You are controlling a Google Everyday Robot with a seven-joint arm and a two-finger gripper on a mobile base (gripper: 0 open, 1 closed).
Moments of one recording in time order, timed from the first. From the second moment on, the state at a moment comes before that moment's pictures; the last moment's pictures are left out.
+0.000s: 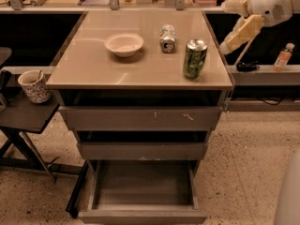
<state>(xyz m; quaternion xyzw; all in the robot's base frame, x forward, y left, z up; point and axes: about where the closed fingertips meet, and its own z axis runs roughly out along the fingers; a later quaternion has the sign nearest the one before) 0.641 -0.195 0.981 -0.57 0.68 0.22 0.40</state>
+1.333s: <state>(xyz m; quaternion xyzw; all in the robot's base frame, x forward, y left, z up) 0.646 -0.179 0.864 -0.52 0.72 0.32 0.35</state>
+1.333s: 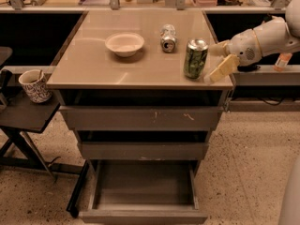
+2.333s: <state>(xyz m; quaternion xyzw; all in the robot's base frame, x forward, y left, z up) 0.673 -0.143 0.858 -0.52 0.67 0.34 0.41</state>
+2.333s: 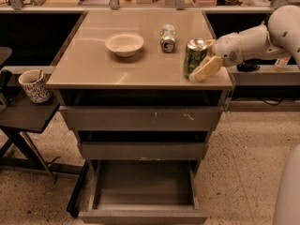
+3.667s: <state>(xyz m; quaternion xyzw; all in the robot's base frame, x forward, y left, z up) 0.676 -0.137 0.859 -0.53 0.67 0.33 0.40</state>
